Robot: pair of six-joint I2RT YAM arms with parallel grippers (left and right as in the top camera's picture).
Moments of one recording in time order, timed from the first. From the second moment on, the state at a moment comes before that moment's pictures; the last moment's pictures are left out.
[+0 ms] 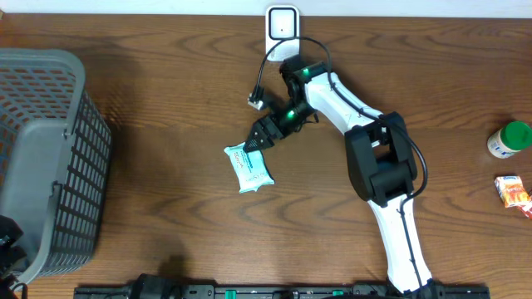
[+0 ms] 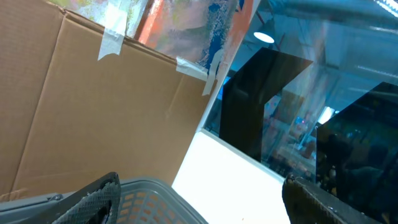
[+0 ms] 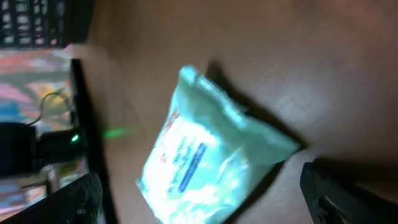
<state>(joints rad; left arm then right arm) -0.18 0.46 1.33 -0.49 -0.85 -0.15 0.44 2.46 1.94 -1.12 -0.92 -0.38</state>
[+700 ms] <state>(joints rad) -0.18 0.46 1.33 -0.58 -0.85 -0.15 0.55 2.59 1.97 -1.15 -1.00 -0.36</state>
